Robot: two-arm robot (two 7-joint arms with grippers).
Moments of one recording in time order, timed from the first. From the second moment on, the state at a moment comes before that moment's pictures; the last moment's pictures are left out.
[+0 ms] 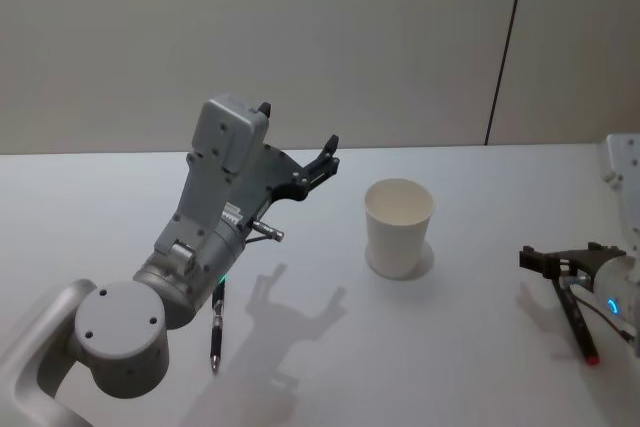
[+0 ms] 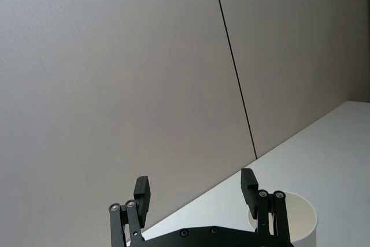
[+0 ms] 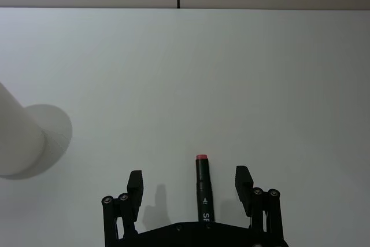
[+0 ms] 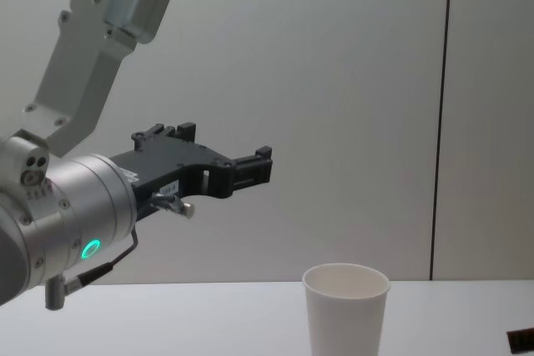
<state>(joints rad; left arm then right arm) -0.24 0.38 0.45 -1.63 -0.20 0.01 -0.01 0.20 0.22 -0.18 -1.52 0.31 0.74 -0.13</state>
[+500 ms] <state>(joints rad) -0.24 0.38 0.45 -1.63 -0.20 0.01 -0.01 0.25 0.19 -0.17 -1.44 0.29 0.77 -0.13</state>
